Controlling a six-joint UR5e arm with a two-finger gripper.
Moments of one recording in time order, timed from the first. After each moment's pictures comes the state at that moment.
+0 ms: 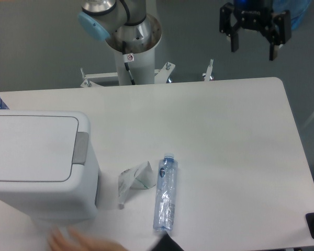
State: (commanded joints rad) arm 2.84 -1.51 -1.53 -1.28 1.46 1.52
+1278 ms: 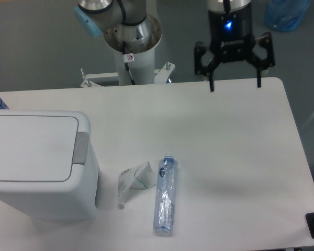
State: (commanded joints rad) arm 2.56 -1.63 -1.50 -0.98 1.47 0.47
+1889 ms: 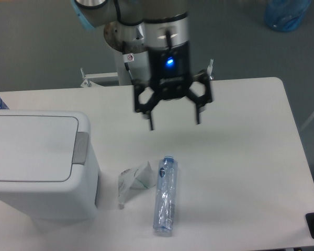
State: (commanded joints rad) arm 2.36 -1.69 -1.49 -0.98 1.43 0.12
